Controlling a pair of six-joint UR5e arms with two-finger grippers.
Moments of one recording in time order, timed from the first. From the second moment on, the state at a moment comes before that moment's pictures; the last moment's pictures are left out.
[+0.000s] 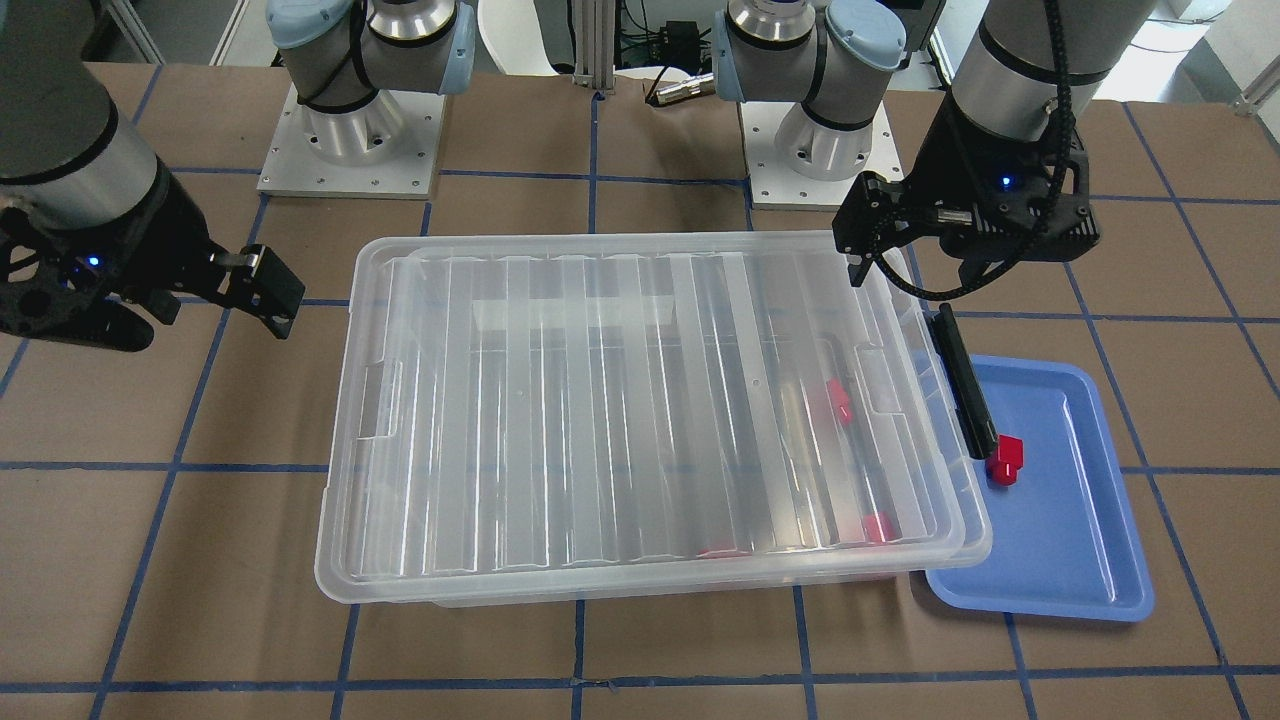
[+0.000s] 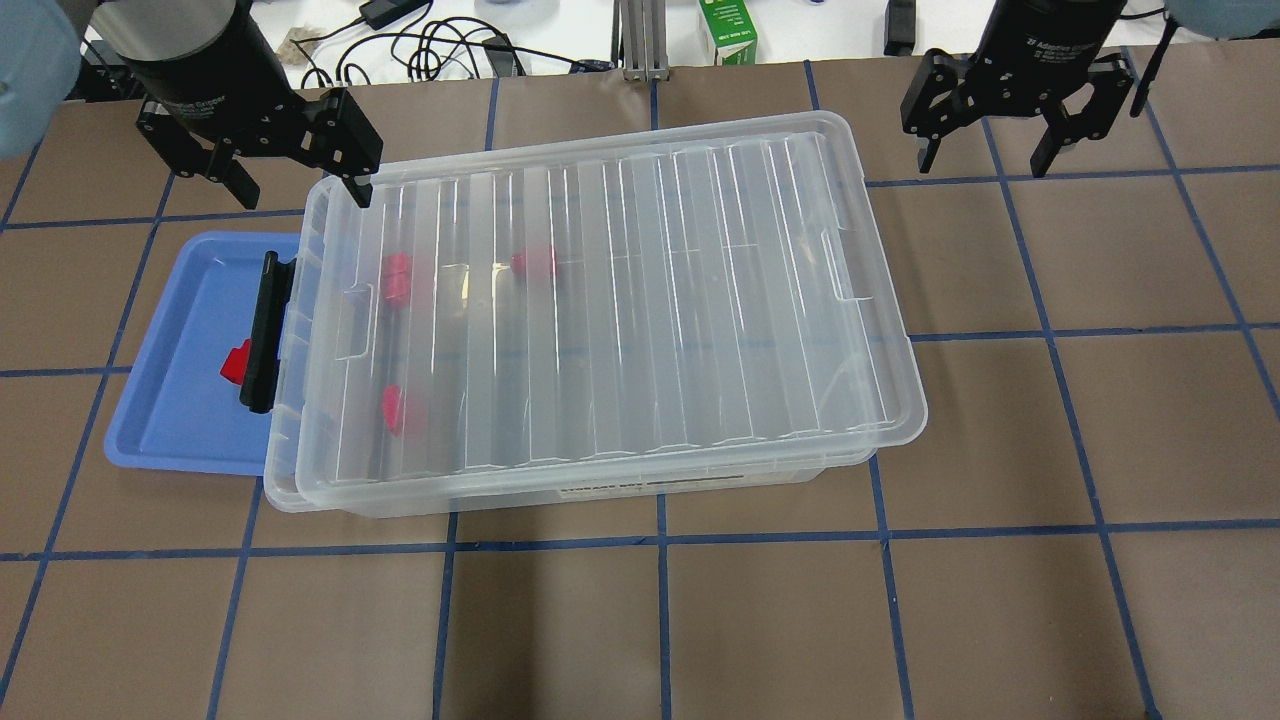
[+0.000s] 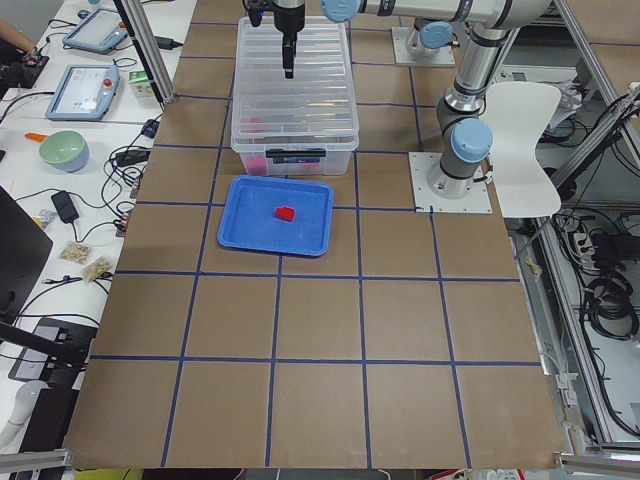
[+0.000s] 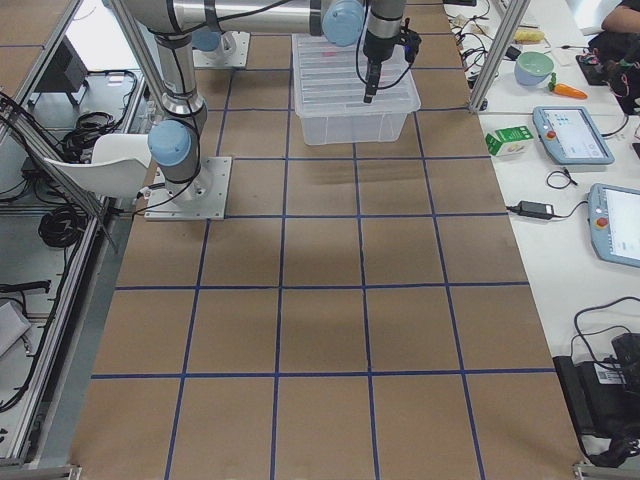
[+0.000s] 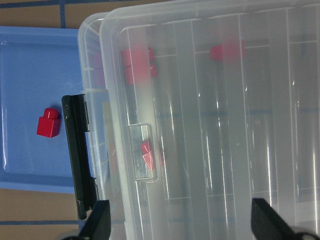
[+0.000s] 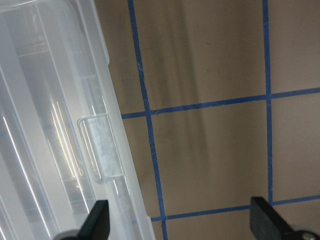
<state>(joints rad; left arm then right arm) -1.54 -1.63 -1.45 -1.61 1.60 0.05 1.52 -1.42 1.38 -1.45 -1.58 0.06</state>
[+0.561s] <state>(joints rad) -1.54 -1.63 -1.45 -1.61 1.60 0.05 1.56 -1.44 1.38 -1.41 -1.59 0.06</state>
